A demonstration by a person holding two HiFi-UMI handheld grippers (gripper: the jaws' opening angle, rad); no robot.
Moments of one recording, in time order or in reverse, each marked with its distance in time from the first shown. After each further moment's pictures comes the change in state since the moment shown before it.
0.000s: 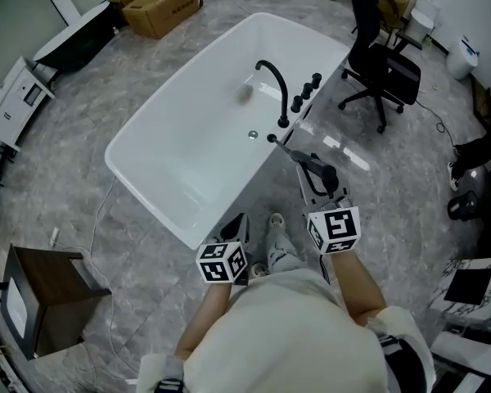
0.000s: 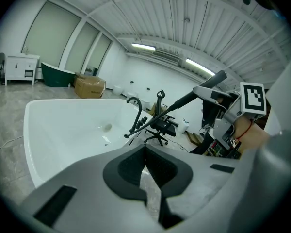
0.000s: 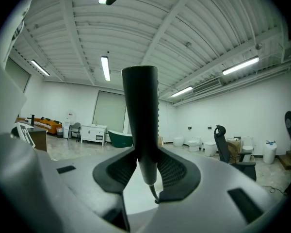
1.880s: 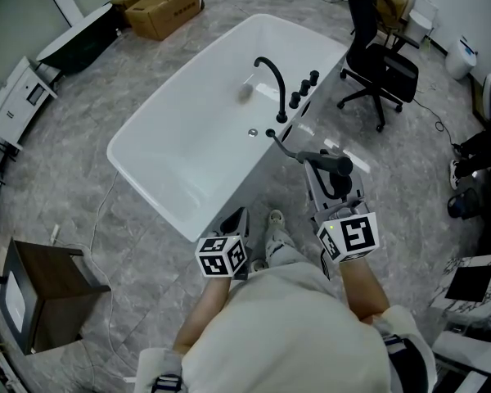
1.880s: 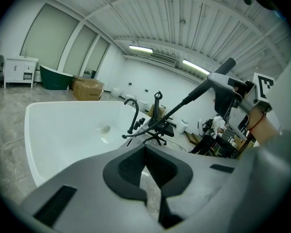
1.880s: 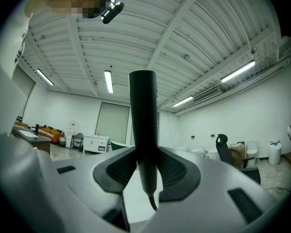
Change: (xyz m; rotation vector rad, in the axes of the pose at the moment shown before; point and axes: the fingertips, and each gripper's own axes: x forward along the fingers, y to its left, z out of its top) left arm -0.018 -0.019 -0.006 0.026 -0.023 -0.011; right arm -0.063 0.008 0.058 0.028 -0.133 0.031
